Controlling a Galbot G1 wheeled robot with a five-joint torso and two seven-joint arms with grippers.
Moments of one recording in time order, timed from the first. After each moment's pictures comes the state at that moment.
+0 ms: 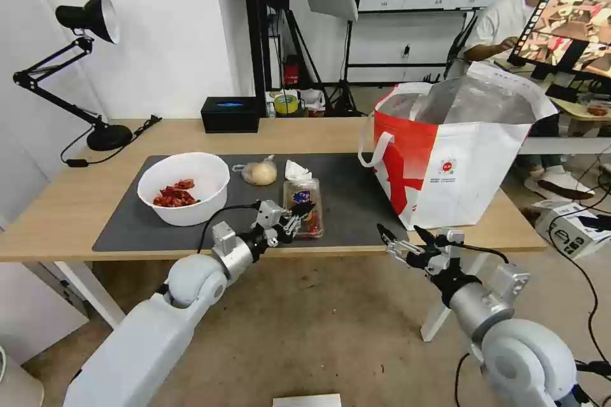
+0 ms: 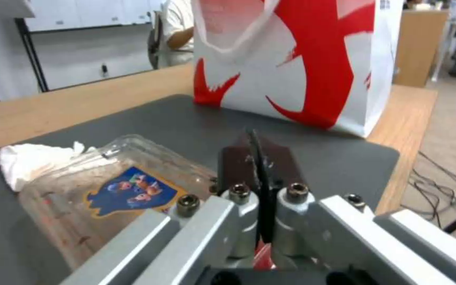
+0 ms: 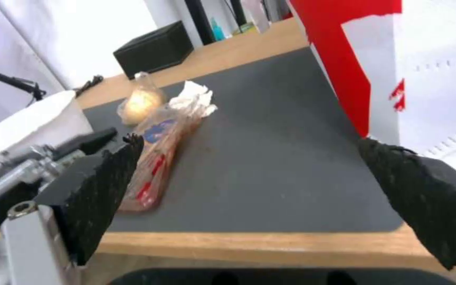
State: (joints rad) left arm 0.89 -1.04 -0.06 -1.74 -0.52 0.08 0.36; right arm -1.47 1.10 0.55 2.25 0.84 -0.41 0.08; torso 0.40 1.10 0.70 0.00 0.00
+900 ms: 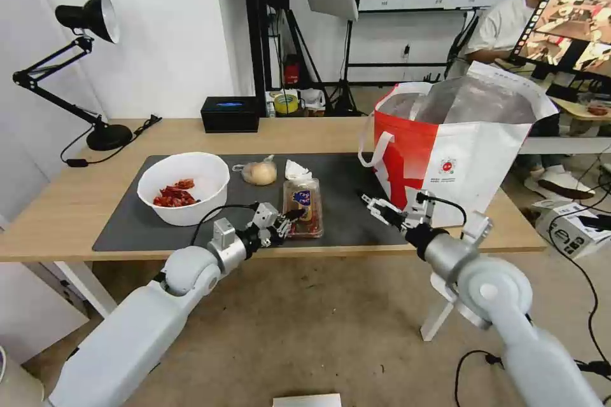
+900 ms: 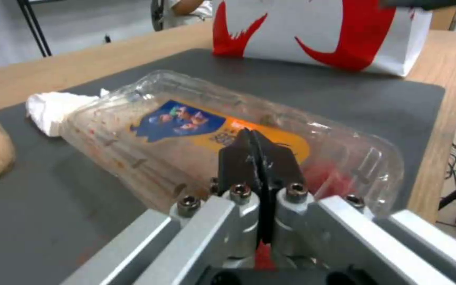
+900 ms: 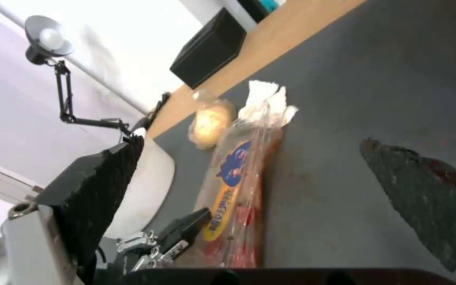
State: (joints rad) left arm 0.83 -0.97 -0.01 -1.66 -0.52 0.09 0.38; right arm -1.06 1.08 0.36 2.00 1.38 -0.49 0.23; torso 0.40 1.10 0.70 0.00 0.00
